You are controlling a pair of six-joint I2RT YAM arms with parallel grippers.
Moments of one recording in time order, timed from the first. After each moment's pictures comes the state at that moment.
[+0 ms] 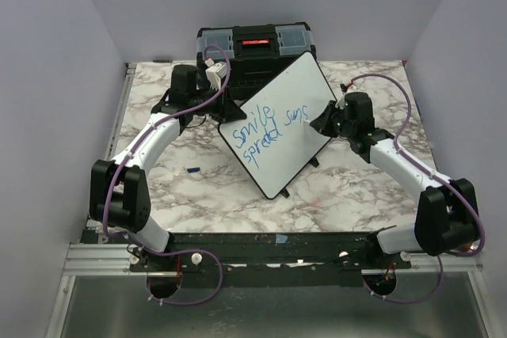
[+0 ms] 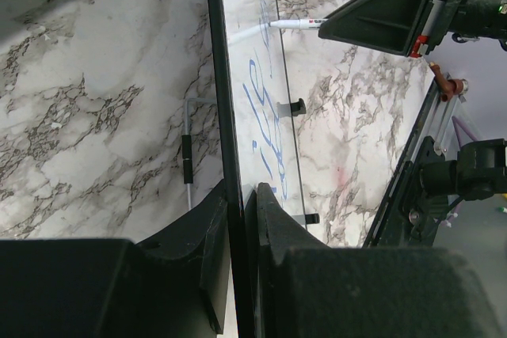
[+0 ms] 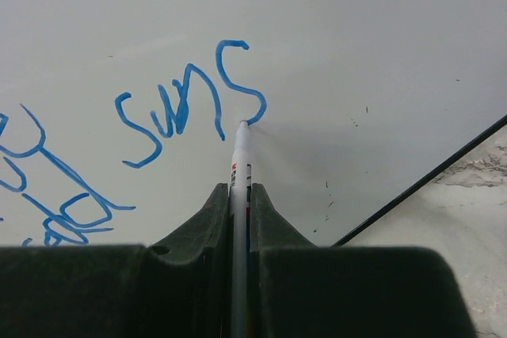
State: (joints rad) left arm -0.25 1.57 1.23 -0.19 0.85 -0.20; right arm 0.30 1.39 0.90 -0.04 -0.14 0.49
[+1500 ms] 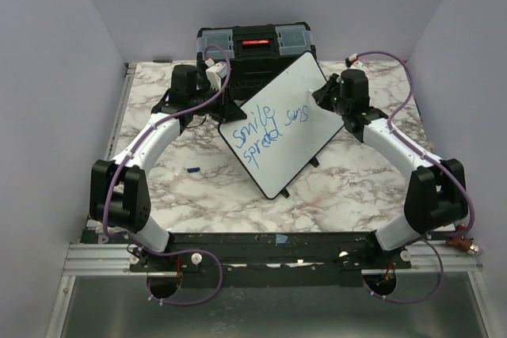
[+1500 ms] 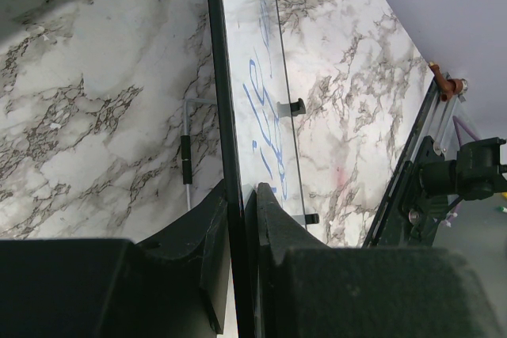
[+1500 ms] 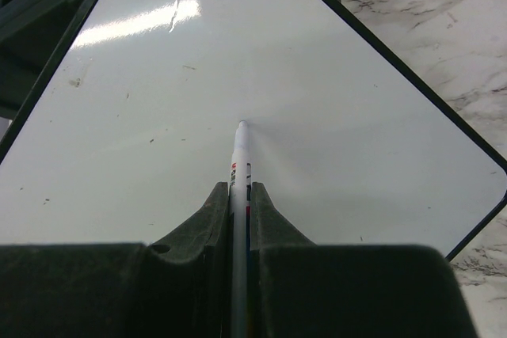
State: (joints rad) left arm -0.25 1.57 1.23 -0.19 0.85 -0.20; right arm 0.30 1.54 1.13 0.01 0.06 0.53
